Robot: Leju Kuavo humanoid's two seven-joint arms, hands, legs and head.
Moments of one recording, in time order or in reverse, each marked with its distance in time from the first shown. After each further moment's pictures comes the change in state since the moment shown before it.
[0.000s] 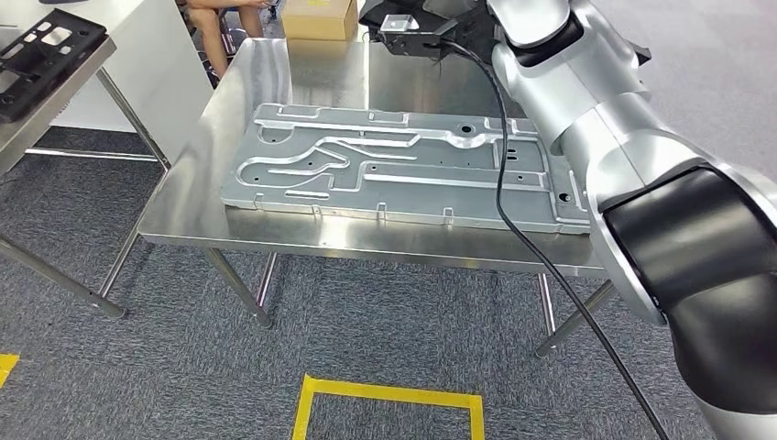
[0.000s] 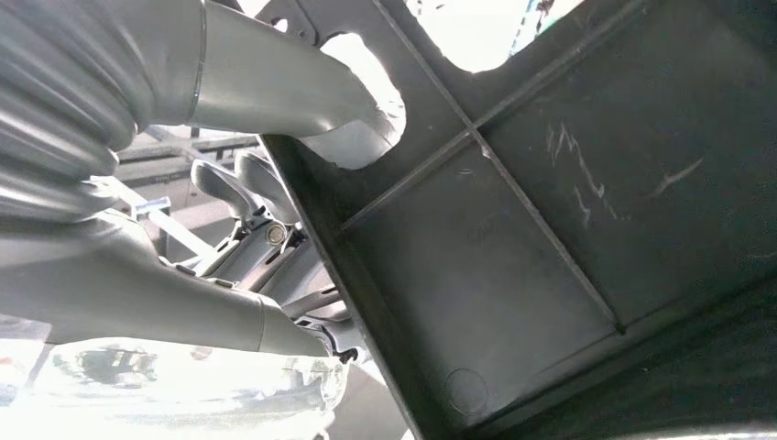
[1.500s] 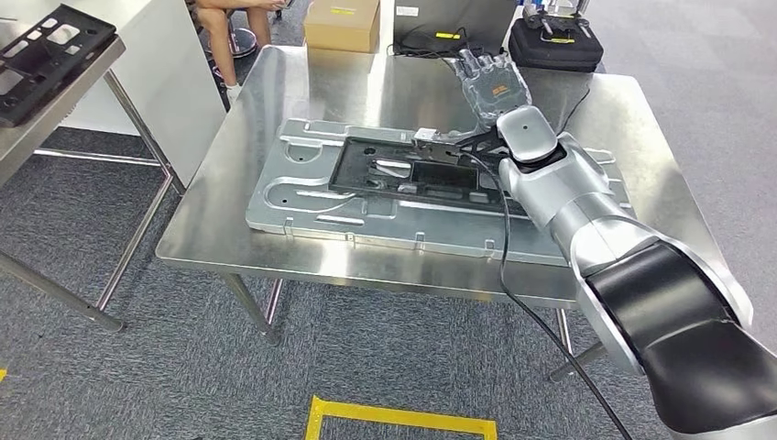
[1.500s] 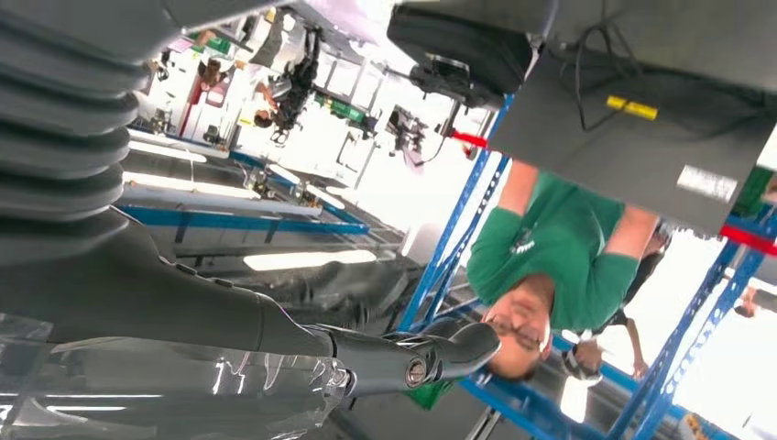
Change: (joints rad) left arm -0.017 0.005 -0.022 0.000 -0.028 0.011 0.047; right arm 0.307 -0.072 -0.109 0.077 -0.053 -0.072 0.019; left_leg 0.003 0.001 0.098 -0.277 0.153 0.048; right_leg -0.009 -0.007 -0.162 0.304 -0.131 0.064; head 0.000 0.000
